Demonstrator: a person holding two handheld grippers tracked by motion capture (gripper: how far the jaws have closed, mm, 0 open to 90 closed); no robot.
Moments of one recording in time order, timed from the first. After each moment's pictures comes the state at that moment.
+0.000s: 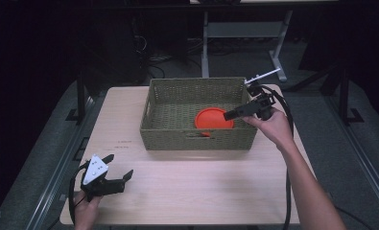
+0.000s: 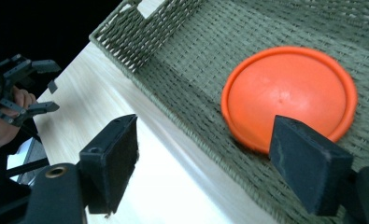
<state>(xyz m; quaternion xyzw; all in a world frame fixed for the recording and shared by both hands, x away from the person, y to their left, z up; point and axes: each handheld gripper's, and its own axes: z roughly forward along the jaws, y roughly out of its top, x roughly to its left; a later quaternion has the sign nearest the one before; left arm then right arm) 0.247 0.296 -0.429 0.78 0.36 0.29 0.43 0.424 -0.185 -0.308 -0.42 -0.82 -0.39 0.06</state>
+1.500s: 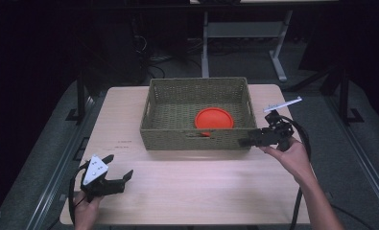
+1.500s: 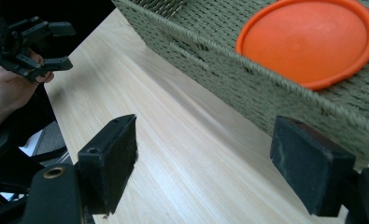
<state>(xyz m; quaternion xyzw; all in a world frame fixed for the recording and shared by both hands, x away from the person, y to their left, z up) 0.246 0.295 -0.428 0.78 0.36 0.29 0.42 0.354 -0.224 -0.345 -0.41 -0.81 -0.42 0.06</state>
